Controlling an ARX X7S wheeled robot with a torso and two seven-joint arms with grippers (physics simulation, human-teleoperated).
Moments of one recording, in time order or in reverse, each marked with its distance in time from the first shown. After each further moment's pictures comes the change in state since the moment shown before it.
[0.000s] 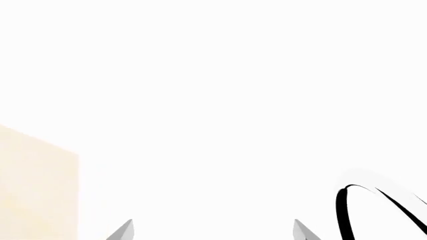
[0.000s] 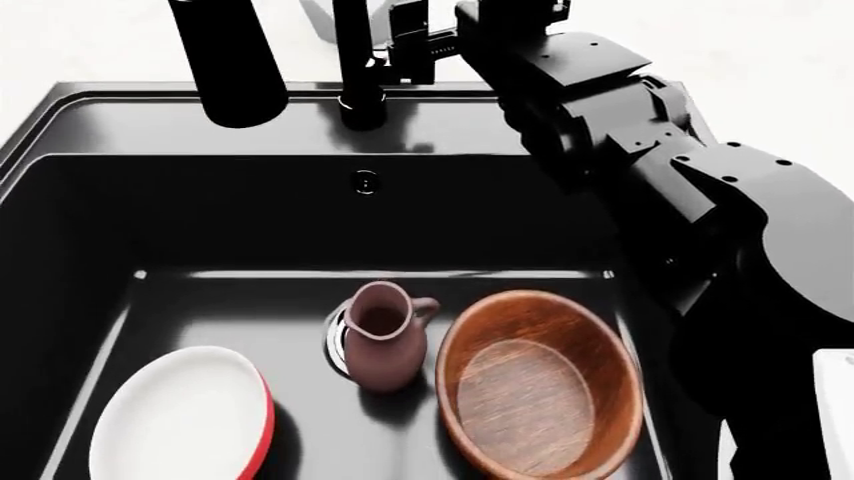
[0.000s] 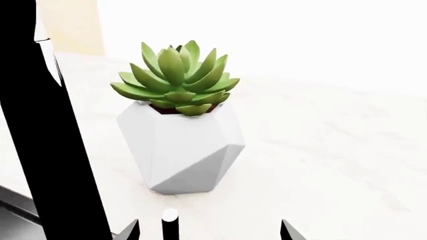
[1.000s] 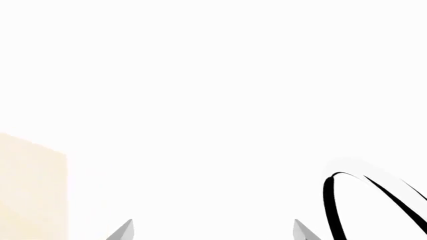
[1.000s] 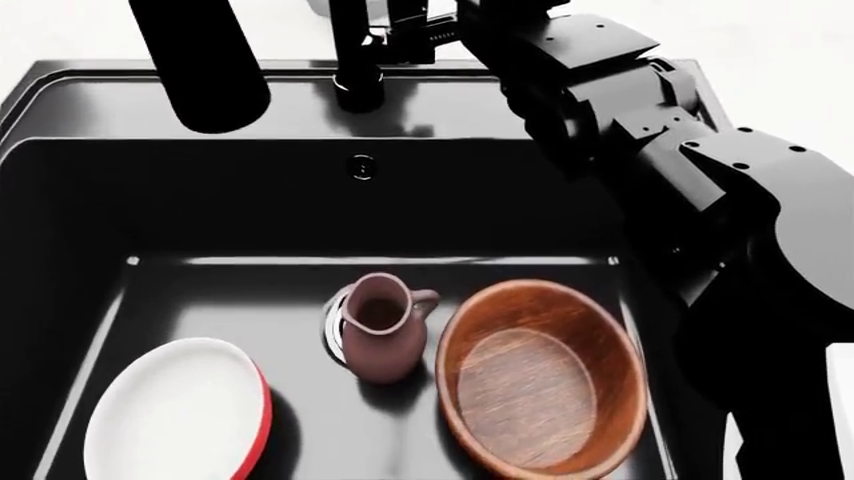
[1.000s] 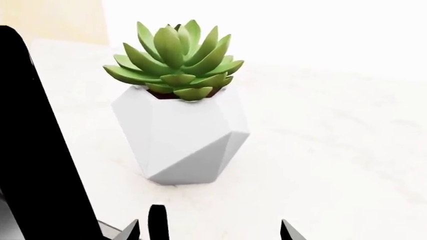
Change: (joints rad) left arm -0.017 -0.003 -0.005 0.030 -0.003 0.008 0.006; right arm 0.030 0.000 -0.001 0.004 0.001 0.013 -0.025
